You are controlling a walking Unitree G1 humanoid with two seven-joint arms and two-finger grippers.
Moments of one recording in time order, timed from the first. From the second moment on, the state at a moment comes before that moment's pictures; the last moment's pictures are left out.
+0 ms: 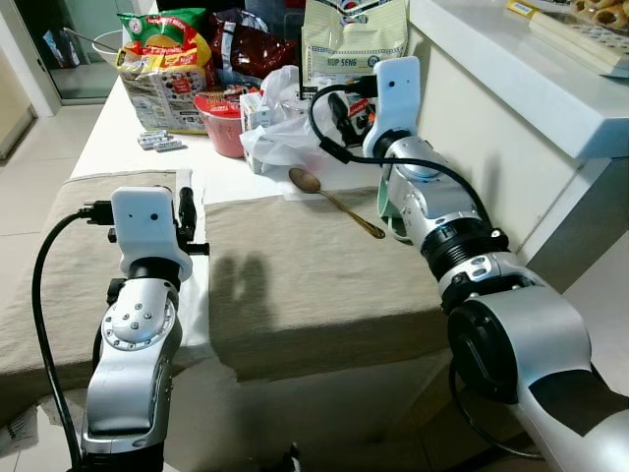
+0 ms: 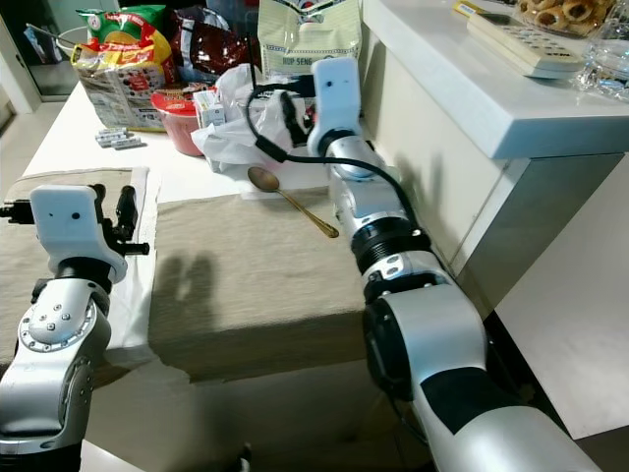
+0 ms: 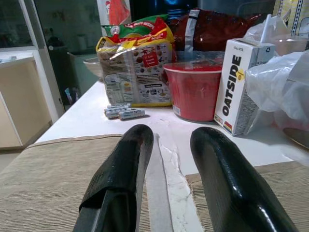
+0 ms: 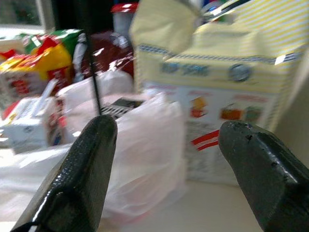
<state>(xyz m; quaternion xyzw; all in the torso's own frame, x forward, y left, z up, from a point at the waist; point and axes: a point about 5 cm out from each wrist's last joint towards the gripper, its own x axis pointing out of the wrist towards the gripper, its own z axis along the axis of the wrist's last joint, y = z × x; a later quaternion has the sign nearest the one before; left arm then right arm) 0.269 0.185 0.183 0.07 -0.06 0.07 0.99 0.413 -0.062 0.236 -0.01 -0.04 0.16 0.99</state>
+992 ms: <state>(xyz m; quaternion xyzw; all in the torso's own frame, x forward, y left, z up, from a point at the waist) 0.269 0.181 0.181 0.07 -0.06 0.07 0.99 0.399 -0.033 0.179 -0.09 0.16 0.23 0.96</state>
